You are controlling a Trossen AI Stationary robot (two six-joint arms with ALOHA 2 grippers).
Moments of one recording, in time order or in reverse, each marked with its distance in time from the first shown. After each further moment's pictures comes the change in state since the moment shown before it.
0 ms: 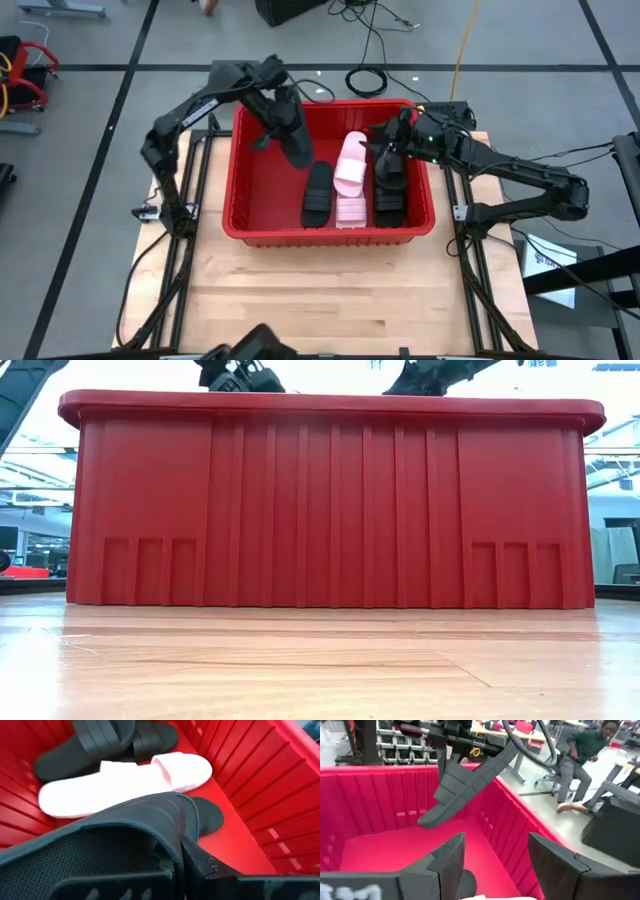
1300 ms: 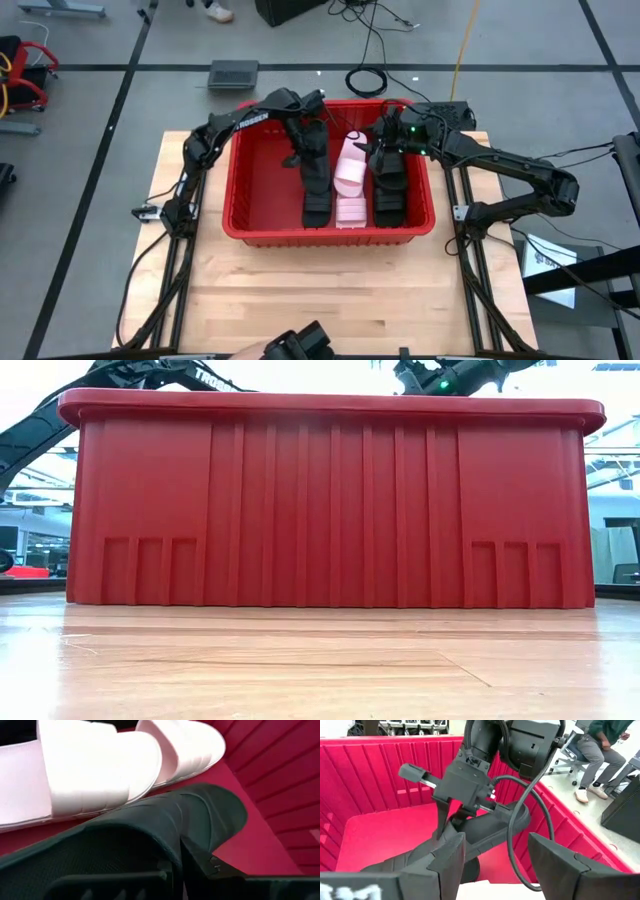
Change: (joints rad) left arm -0.102 0.366 0.033 0.099 0.020 0.031; right arm -0.106 0.121 0.000 0.002 -0.160 -0.010
